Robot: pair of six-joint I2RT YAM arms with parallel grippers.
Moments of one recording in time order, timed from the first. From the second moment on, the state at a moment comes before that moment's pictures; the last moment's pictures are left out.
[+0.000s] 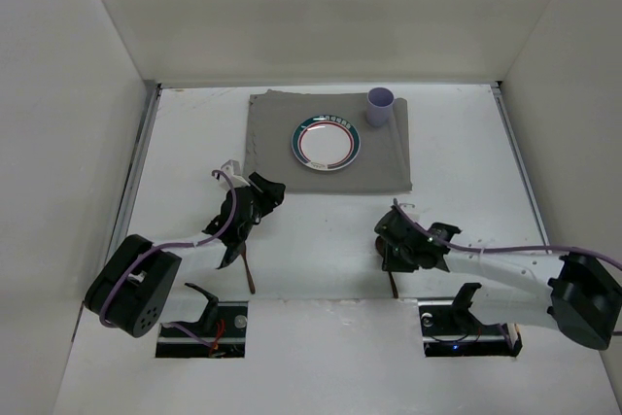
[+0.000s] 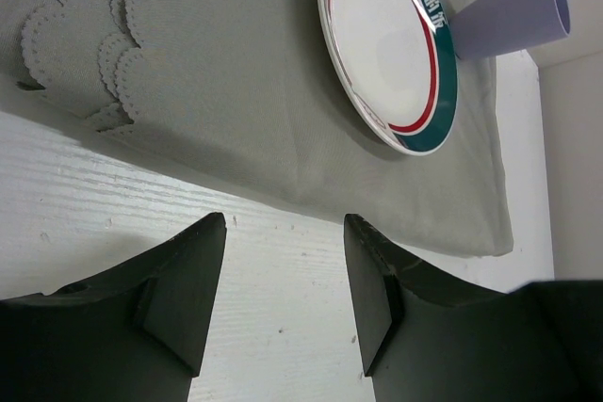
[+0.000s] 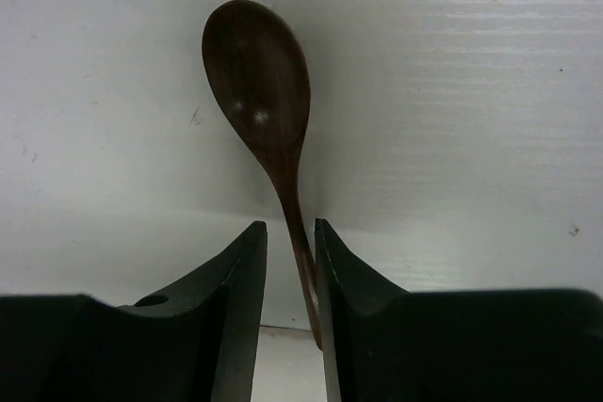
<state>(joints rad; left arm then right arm) -0.49 1.30 0.27 0.67 -0.22 -0.91 0.91 1.12 0.55 -0.63 0.20 0.92</state>
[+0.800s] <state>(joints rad) -0.49 1.30 0.27 0.67 -0.22 -0.91 0.70 1.23 0.87 -0.56 0.25 0.72</state>
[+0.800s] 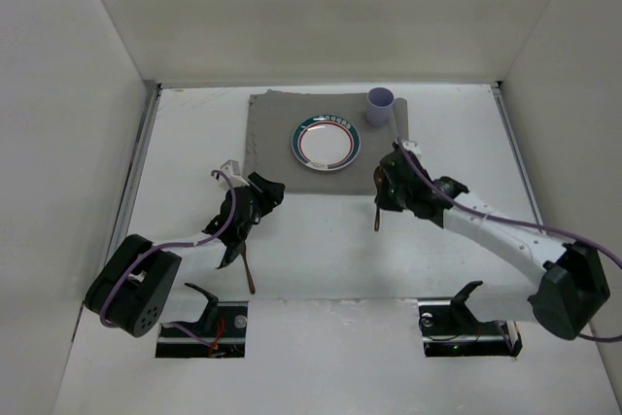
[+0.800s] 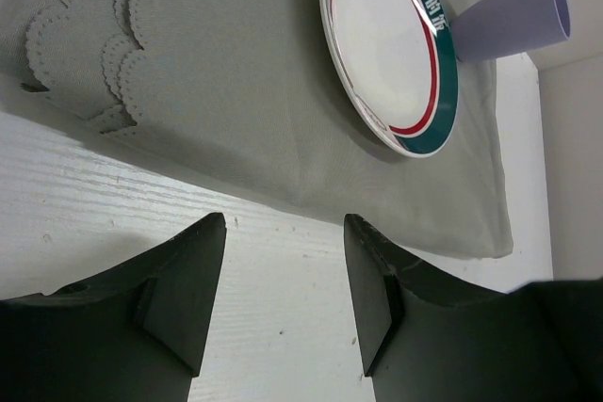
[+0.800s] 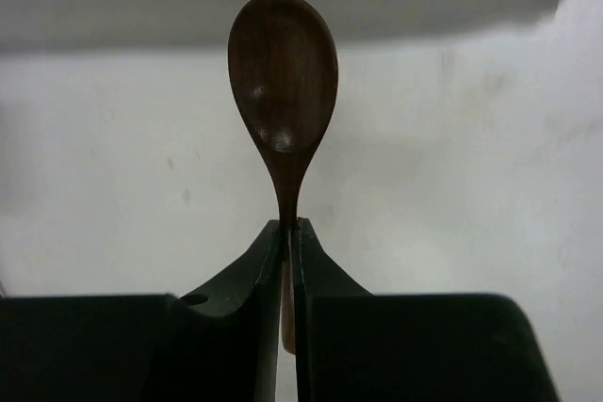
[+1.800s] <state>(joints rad) -0.50 1.30 0.27 0.67 -0.23 -0.90 0.36 2.02 1.47 -0.39 0.16 0.38</state>
